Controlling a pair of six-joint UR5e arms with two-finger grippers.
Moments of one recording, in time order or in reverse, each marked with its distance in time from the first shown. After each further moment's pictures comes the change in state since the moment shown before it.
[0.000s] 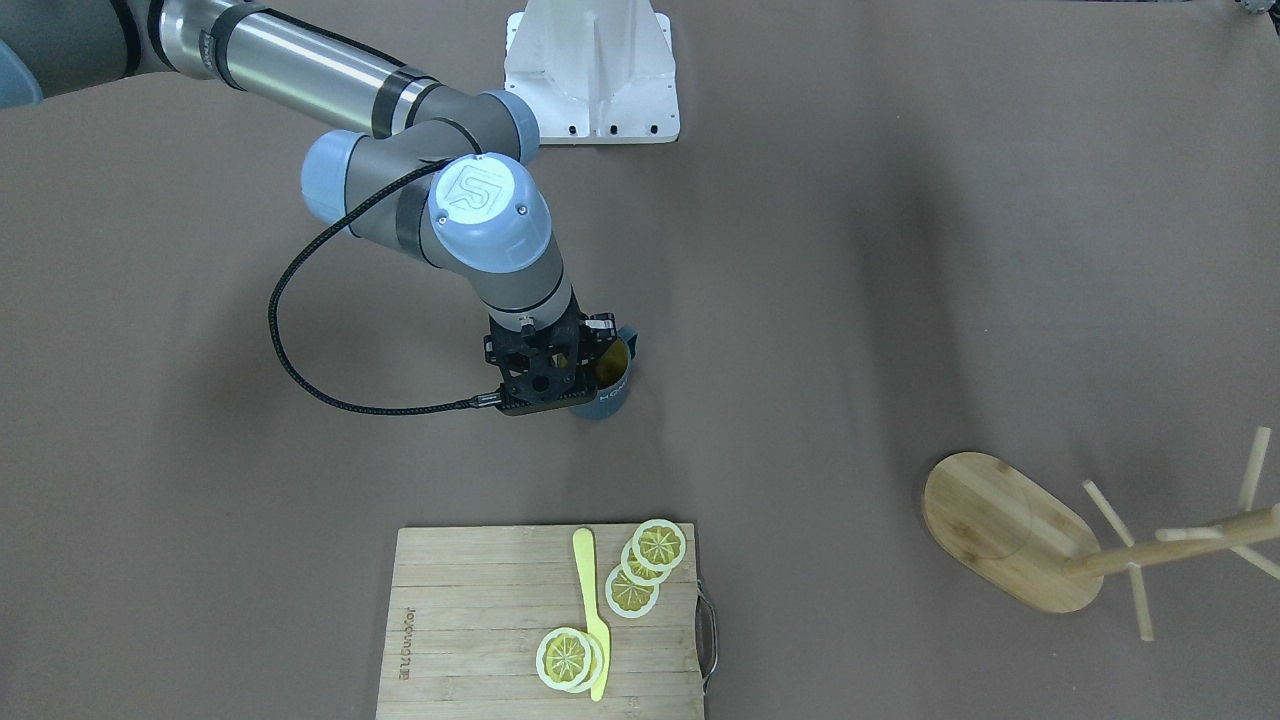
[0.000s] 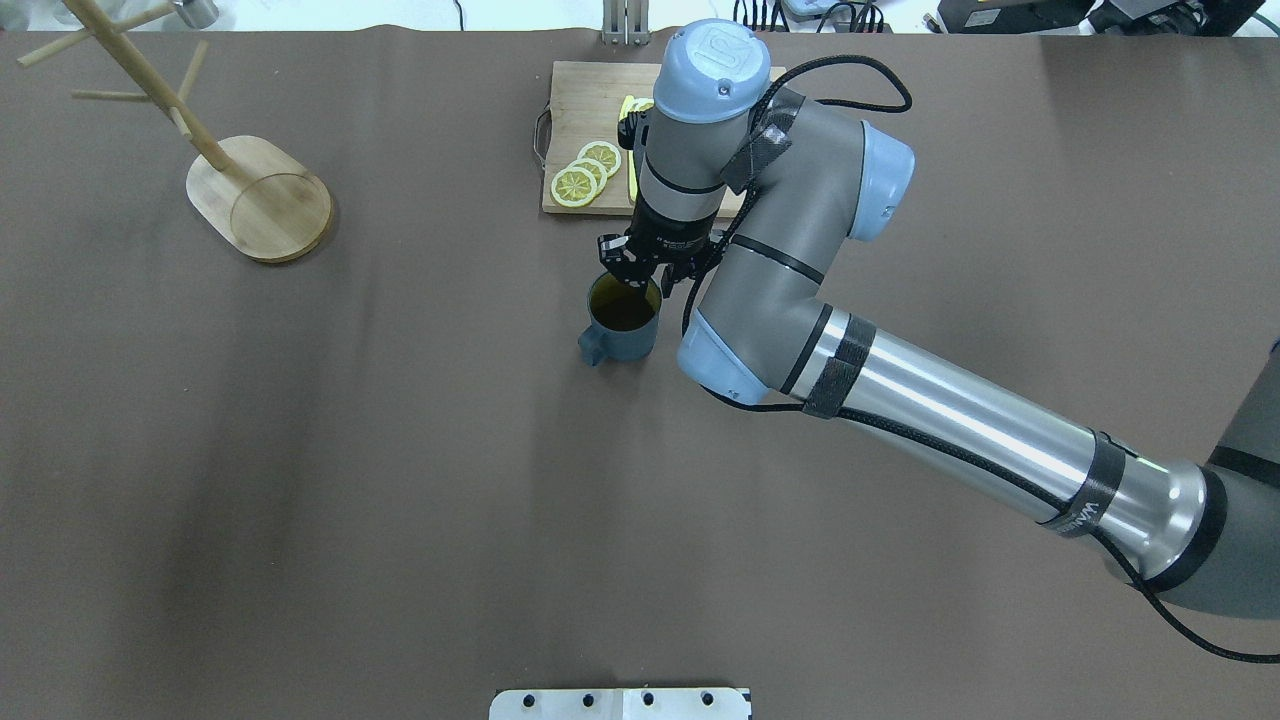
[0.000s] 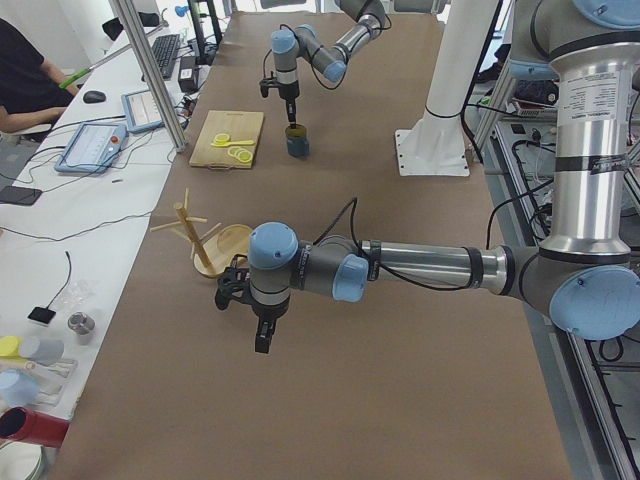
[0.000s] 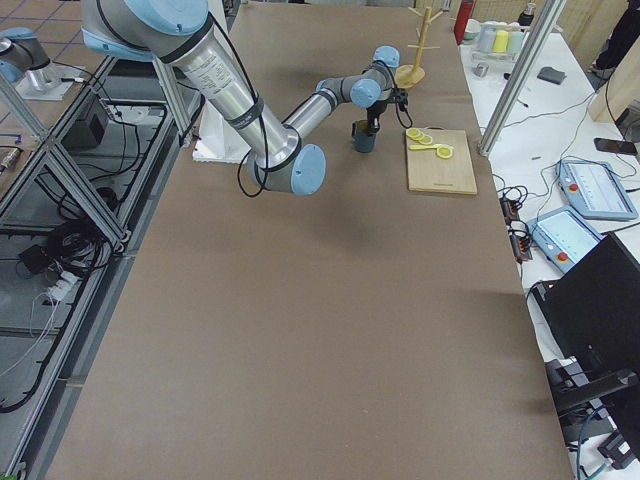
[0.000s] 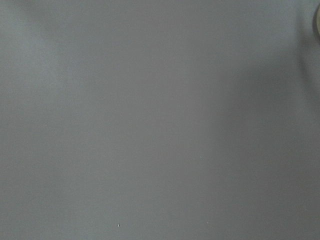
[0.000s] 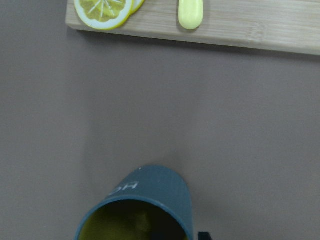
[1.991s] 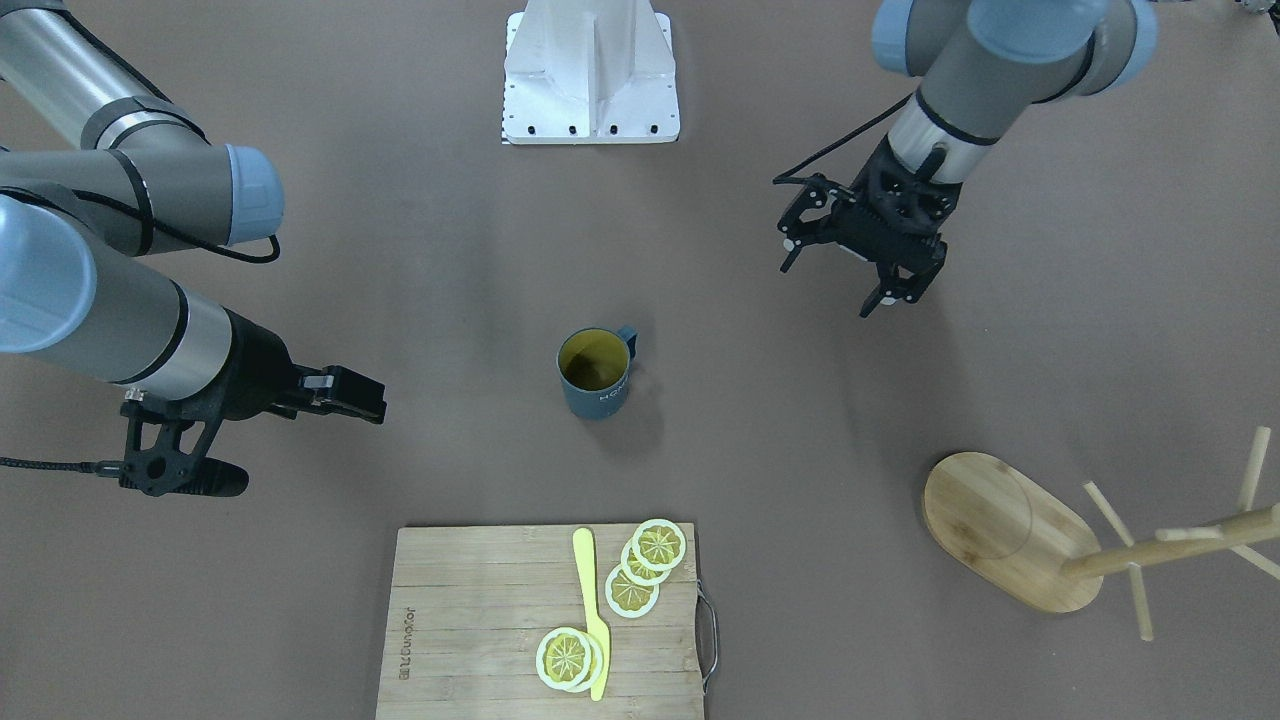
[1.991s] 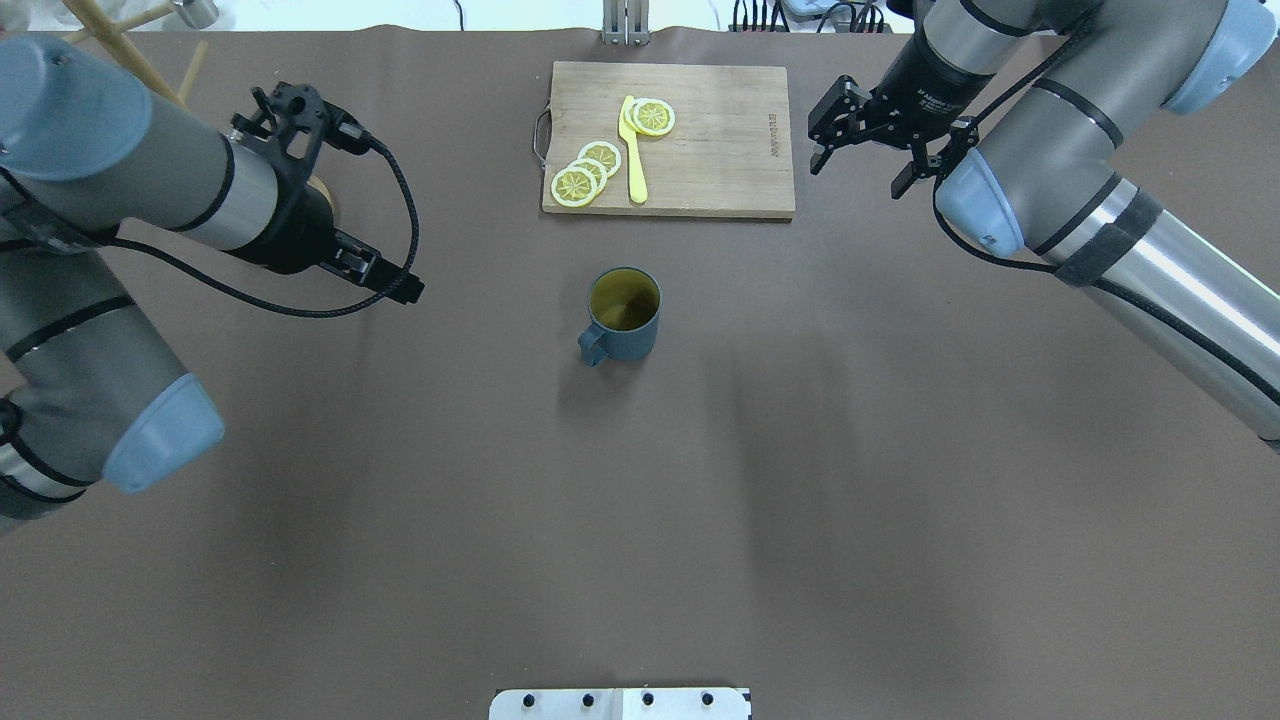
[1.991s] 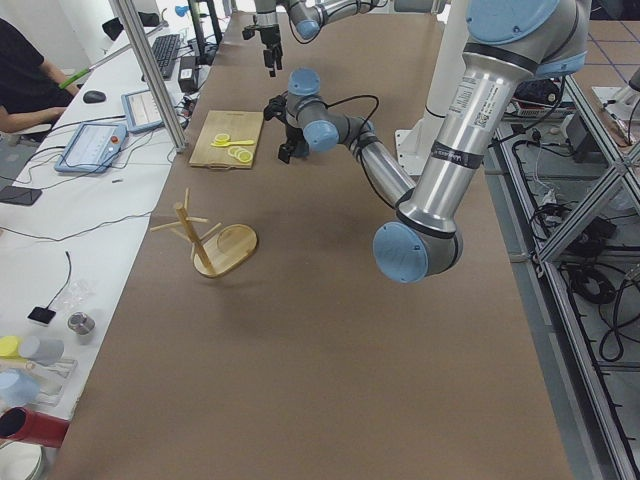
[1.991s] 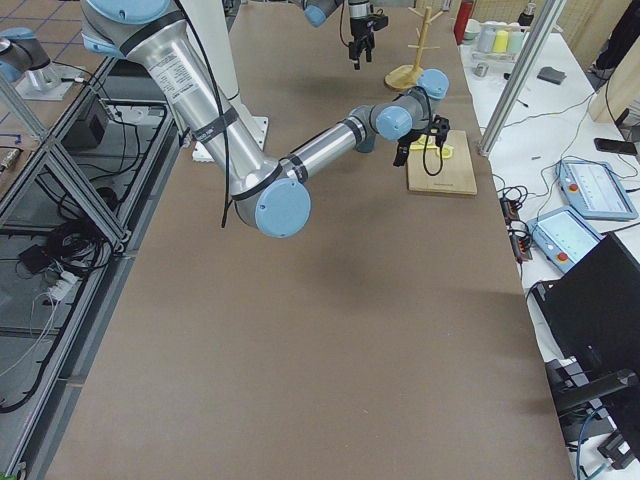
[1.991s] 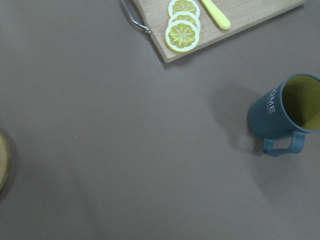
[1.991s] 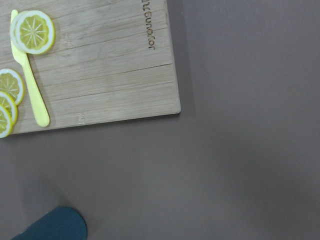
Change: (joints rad) left arm 0.761 -0.467 -0.190 -0.151 0.213 -0.527; right arm 0.326 -0.255 0.140 -0.001 0.299 0.002
